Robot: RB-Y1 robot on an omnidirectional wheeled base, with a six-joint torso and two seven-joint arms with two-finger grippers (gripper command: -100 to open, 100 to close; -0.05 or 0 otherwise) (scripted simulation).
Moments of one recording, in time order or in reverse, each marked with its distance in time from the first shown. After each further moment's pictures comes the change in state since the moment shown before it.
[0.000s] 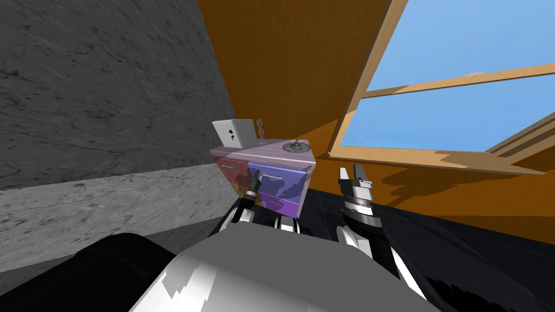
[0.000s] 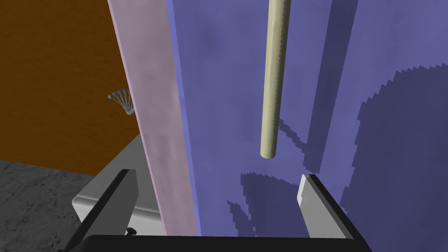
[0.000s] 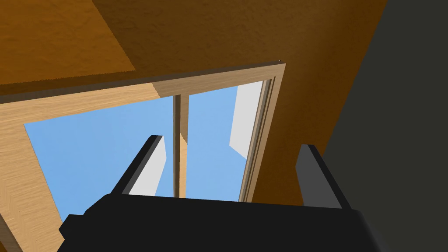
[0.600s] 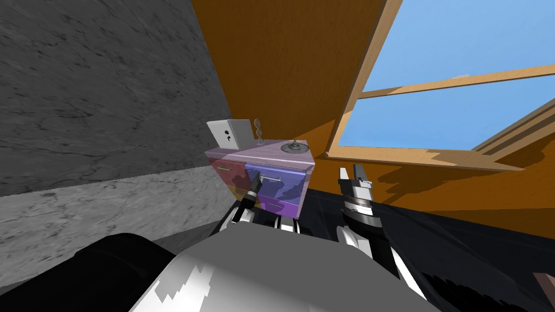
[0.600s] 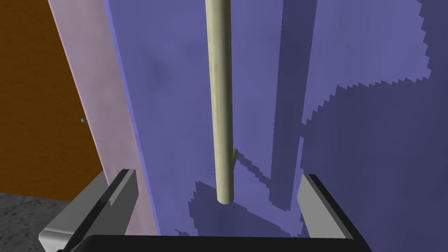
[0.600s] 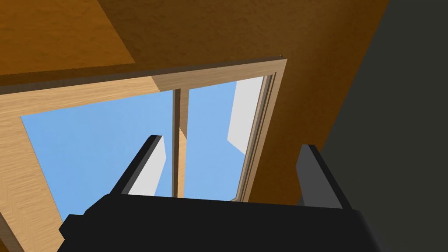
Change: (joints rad) left arm -0.010 0.029 -0.021 0.020 -0.009 0.046 0.008; right arm 0.000 0.000 0.000 0.000 0.000 0.000 0.000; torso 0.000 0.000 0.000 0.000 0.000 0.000
